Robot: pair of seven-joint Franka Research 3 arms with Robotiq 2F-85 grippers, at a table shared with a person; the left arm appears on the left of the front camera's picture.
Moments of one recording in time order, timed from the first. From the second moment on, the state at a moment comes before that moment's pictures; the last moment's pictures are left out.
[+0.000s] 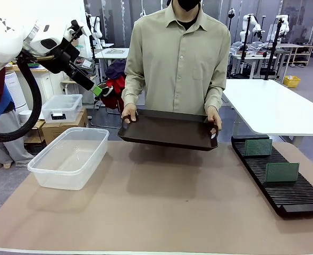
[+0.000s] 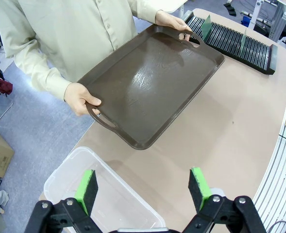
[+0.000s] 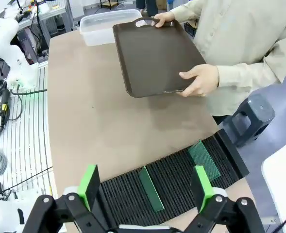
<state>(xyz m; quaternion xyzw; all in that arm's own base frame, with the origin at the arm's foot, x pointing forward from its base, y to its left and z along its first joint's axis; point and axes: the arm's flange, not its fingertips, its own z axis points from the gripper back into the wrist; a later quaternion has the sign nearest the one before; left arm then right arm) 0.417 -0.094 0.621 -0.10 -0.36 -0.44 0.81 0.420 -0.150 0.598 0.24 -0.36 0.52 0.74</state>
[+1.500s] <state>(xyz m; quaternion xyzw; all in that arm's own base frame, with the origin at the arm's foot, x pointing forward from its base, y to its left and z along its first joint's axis) 0.417 -0.094 0.621 -0.10 -0.36 -0.44 0.81 0.422 -0.146 0.613 0.19 -0.39 0.48 0.76</state>
